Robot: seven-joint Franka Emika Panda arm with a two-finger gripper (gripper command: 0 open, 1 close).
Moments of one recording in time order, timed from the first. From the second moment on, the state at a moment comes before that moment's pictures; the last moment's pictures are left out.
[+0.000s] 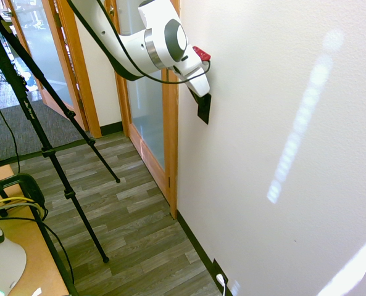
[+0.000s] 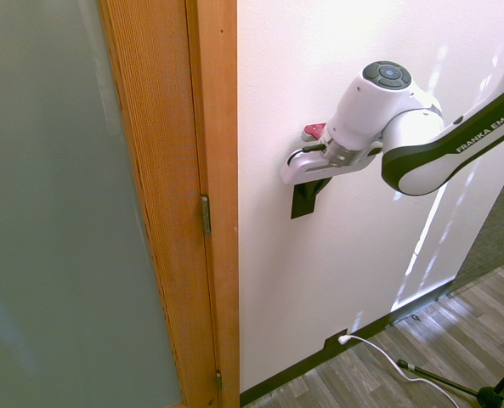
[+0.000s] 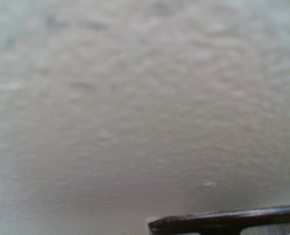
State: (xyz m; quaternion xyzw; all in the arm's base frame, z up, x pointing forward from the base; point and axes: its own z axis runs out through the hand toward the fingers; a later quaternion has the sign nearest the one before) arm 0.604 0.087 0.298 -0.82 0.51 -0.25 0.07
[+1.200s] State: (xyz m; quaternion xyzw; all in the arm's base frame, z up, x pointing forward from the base) arm 0.590 0.097 0.272 -0.85 0.47 -0.24 0.08
